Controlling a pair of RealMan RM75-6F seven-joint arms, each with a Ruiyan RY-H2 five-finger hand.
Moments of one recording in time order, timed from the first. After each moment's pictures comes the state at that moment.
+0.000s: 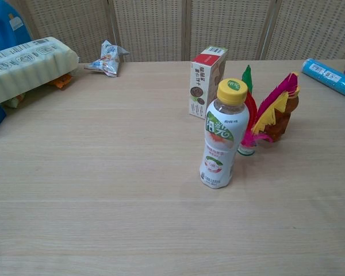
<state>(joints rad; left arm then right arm) 0.03 -0.79 0.11 -1.86 1.83 1.70 -0.27 0.12 -1.07 0.07 -1.97 -1.55 1.47 0.12</state>
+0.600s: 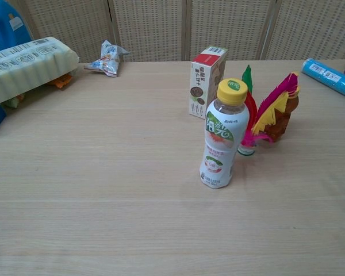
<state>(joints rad) 0.02 -0.80 0.10 -1.86 1.82 1.67 -0.25 0.16 -1.13 0.11 -1.81 -1.45 1.39 0.18</state>
